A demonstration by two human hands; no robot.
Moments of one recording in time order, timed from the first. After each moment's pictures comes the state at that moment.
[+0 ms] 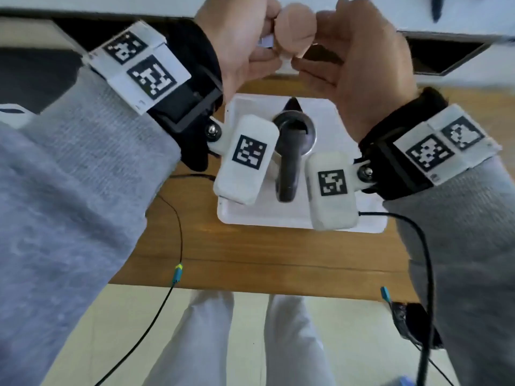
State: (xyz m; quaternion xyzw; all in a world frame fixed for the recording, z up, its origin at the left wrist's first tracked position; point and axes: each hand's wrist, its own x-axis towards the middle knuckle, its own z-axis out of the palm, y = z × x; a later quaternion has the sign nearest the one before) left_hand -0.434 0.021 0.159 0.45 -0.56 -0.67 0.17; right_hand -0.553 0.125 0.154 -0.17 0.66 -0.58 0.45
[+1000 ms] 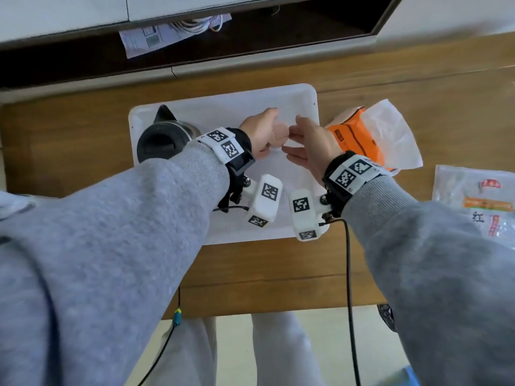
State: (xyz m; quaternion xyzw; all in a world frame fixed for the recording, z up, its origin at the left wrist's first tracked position) left_hand -0.208 -0.042 0.045 0.67 -0.37 -0.64 0.05; right_hand -0.318 0.009 0.016 -0.15 0.71 -0.30 0.62
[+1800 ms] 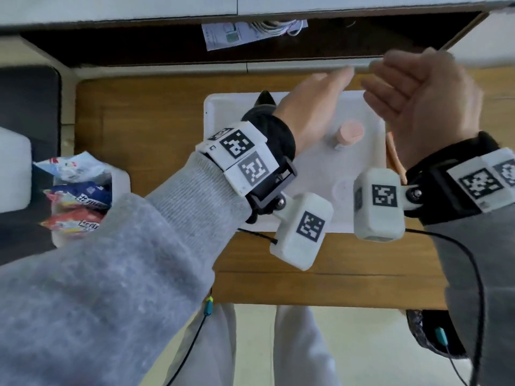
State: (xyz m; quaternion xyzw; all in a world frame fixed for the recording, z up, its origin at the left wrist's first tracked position) left_hand -0.326 0.003 0.124 0.45 -0.61 -0.65 0.03; right_hand -0.454 0.073 0.110 -0.04 0.69 -0.61 0.39
